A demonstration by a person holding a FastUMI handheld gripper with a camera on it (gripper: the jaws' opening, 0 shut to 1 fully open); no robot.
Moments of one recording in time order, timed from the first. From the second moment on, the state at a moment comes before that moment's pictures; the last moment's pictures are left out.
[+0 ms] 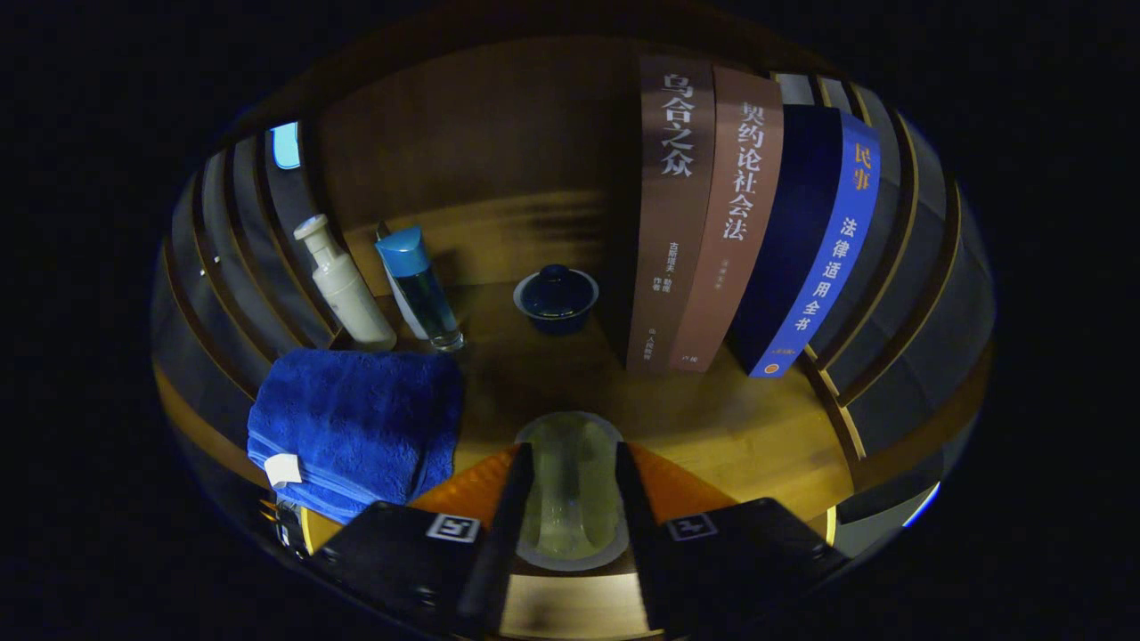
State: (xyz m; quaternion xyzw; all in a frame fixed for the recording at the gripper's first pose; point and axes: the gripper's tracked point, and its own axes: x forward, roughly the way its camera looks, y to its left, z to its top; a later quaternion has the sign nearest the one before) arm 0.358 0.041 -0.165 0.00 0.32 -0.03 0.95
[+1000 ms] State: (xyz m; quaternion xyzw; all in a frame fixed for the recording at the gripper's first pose) arm 0.258 0.046 -0.045 -0.01 0.07 -0.03 1.00
